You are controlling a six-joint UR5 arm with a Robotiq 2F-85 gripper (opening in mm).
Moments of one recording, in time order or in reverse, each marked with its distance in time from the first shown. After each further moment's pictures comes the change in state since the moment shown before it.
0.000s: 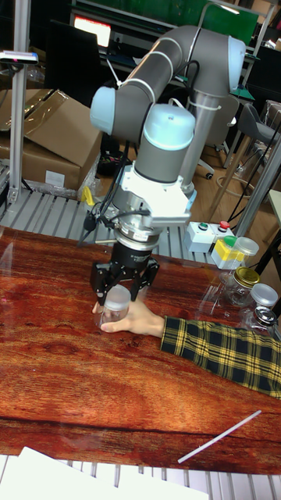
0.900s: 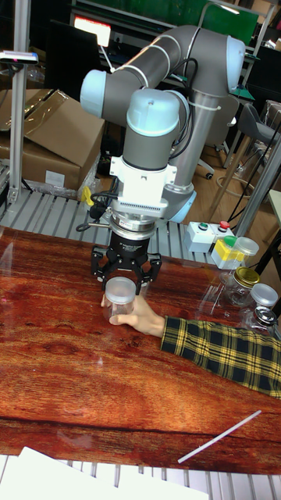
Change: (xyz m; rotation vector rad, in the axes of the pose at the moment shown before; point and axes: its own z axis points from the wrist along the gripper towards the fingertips) arm 0.009 0.007 -0.011 -0.086 0.026 0.335
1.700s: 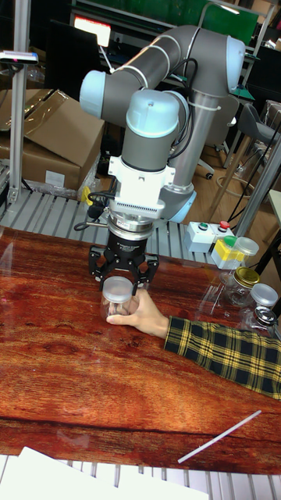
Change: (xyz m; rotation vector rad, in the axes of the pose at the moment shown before) arm 0.001 -0.008 0.001 0.022 0.005 0.019
